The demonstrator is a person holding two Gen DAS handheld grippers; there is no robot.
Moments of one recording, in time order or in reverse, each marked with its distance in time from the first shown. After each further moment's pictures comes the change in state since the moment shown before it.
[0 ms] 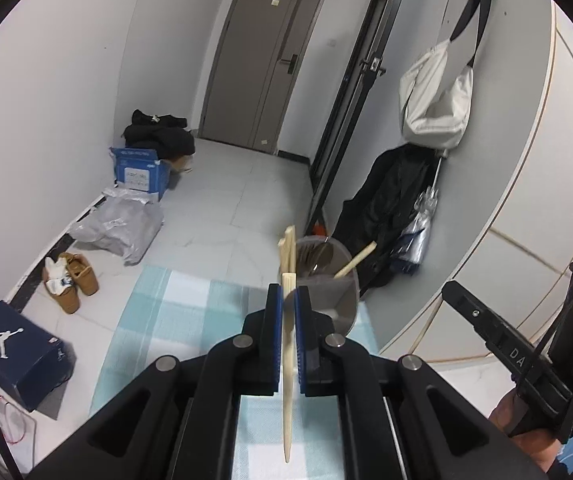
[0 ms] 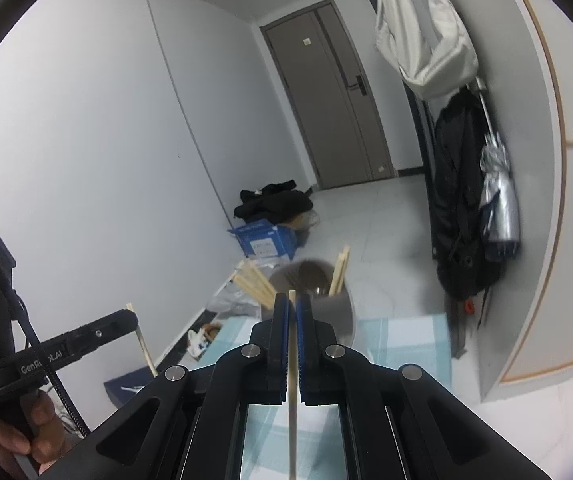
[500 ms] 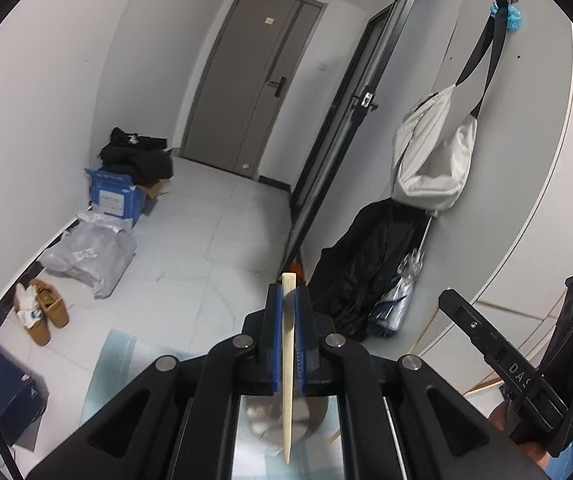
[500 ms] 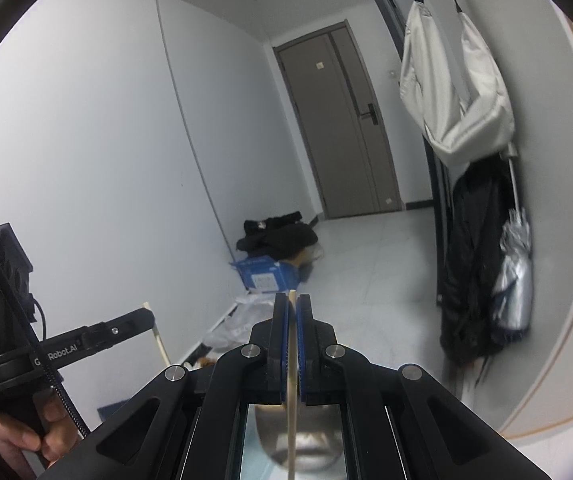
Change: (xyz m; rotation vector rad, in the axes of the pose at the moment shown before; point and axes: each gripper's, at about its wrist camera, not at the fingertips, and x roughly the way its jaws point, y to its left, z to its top) left arm 0.038 -0.009 0.080 -0.040 -0.073 -0.100; right arm 0.037 -0.004 0.100 -0.049 -0.082 0.015
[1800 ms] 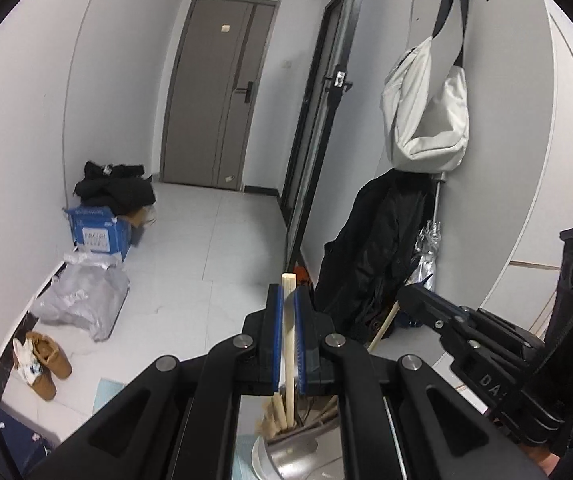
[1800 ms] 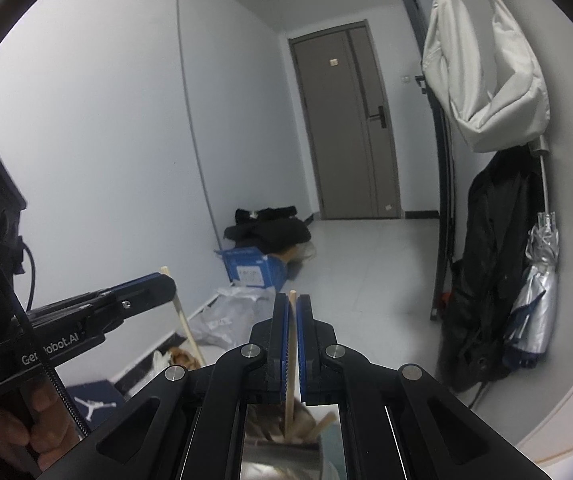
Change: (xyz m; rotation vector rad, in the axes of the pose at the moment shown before) left arm 0.055 0.008 -0.020 0.185 -0.011 0.011; right arm 0.079 -0.014 -0.040 -0.112 0.015 -0.017
